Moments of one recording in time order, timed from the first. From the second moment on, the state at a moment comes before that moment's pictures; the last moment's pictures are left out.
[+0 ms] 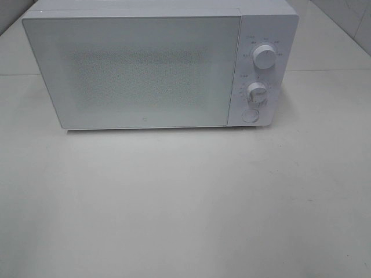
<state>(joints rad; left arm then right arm) 0.05 0.00 -0.50 -0.05 1.04 0.01 0.45 0.34 -0.67 -0.06 1.02 0.14</state>
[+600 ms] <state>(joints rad) 0.05 0.00 -0.50 -0.05 1.04 0.01 0.08 0.09 -0.57 -0.07 1.10 0.13</state>
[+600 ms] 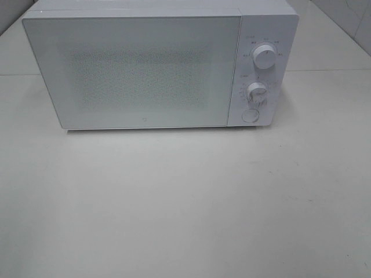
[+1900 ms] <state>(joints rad) 0.05 0.00 -0.50 -0.05 1.04 0.01 0.06 0.17 -0.54 -0.05 0.85 0.09</state>
